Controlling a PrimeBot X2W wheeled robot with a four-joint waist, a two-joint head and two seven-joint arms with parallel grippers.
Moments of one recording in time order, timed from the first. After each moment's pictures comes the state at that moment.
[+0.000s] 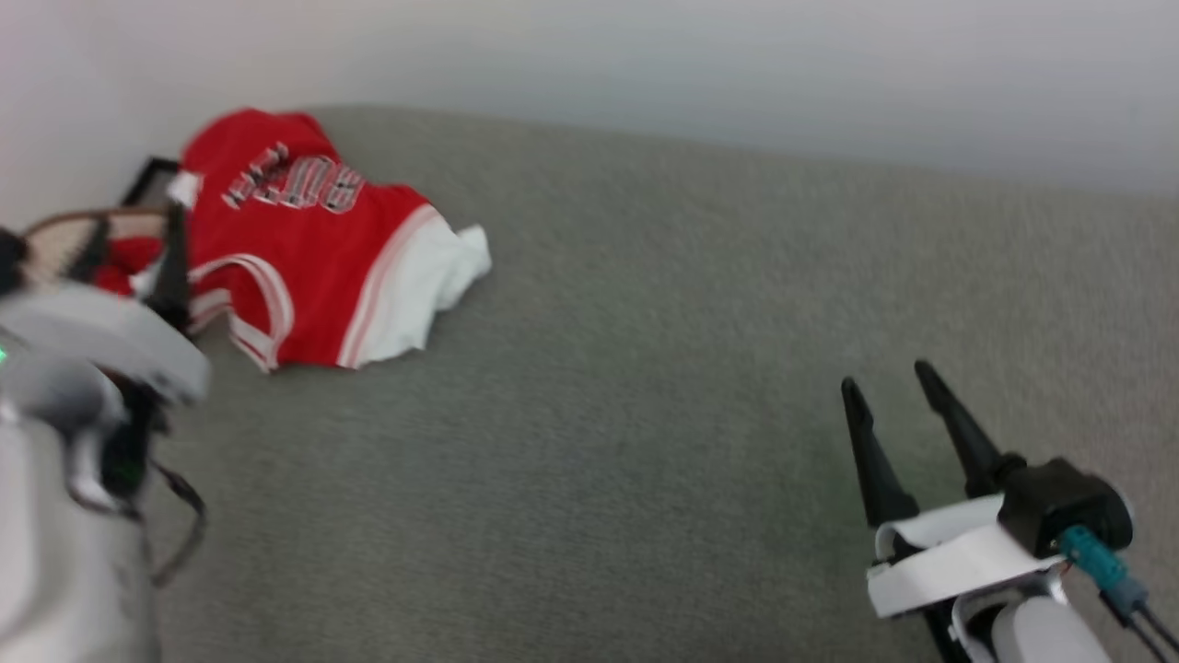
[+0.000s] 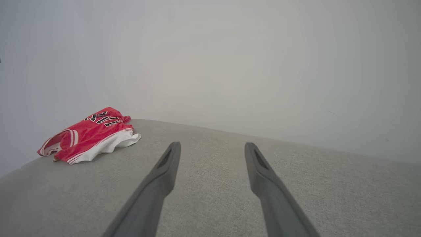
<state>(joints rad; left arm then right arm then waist) -0.51 0.27 0.20 0.28 -0.38 -0.12 0.17 -0.17 -0.09 0.15 0.15 0.16 0.13 -0.26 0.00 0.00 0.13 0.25</state>
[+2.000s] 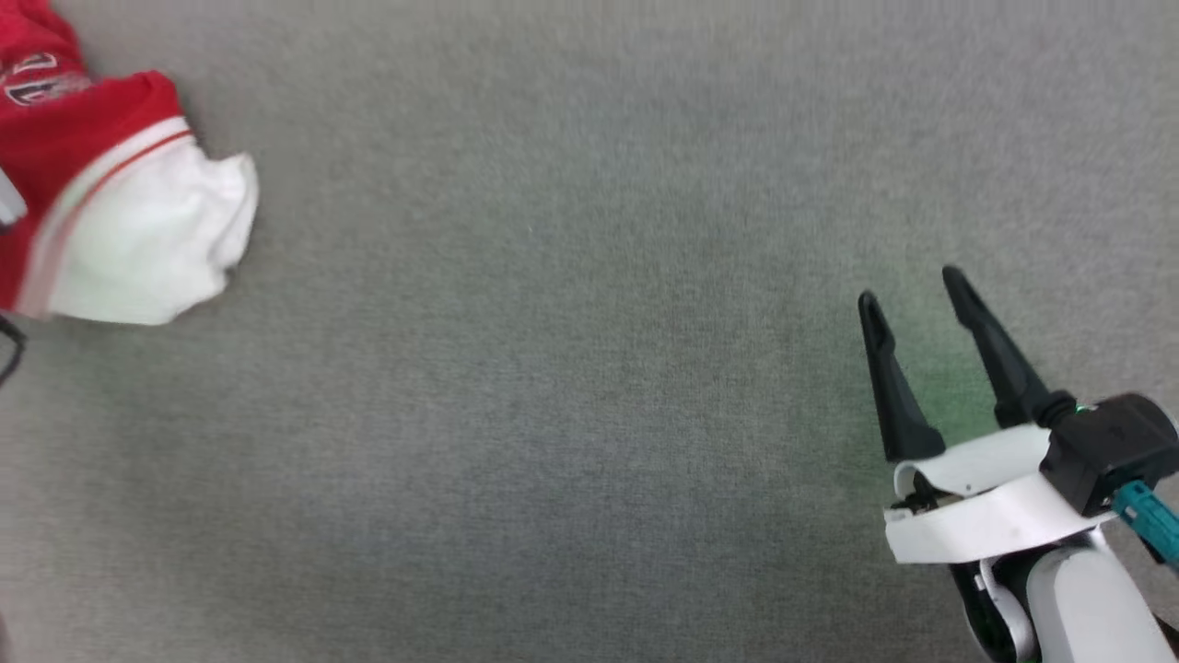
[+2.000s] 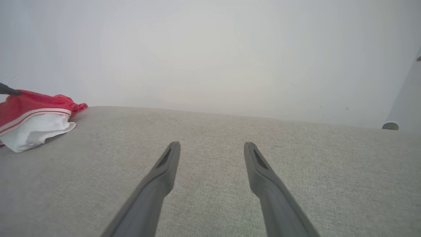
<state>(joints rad) -1.13 0.53 0.08 1.03 -0.39 -0.06 0.48 -0.24 -0.12 0.16 -0.05 0.16 0.13 -0.18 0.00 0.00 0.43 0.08</state>
